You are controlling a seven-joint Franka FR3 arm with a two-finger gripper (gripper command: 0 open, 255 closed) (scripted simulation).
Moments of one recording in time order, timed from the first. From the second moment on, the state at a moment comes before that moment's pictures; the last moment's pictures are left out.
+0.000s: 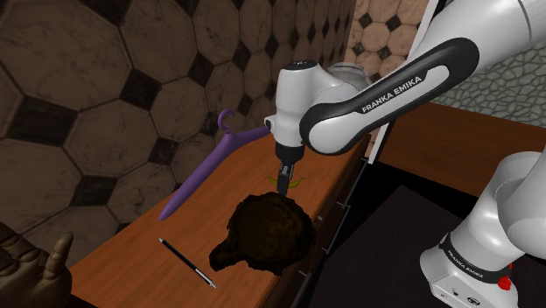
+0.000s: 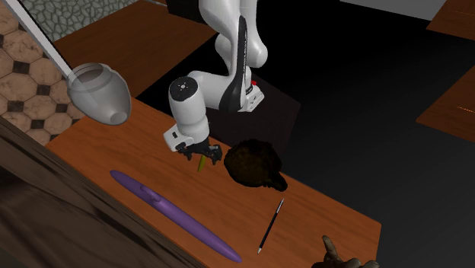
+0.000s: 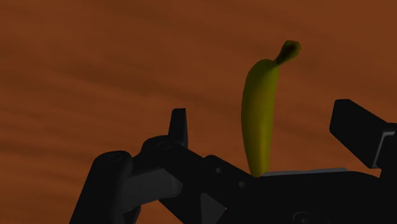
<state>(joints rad) 0.24 -0.04 0.28 -2.35 0.02 2.34 -0.11</state>
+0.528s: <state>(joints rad) 0.24 -0.04 0.28 -2.35 0.02 2.35 -0.11</state>
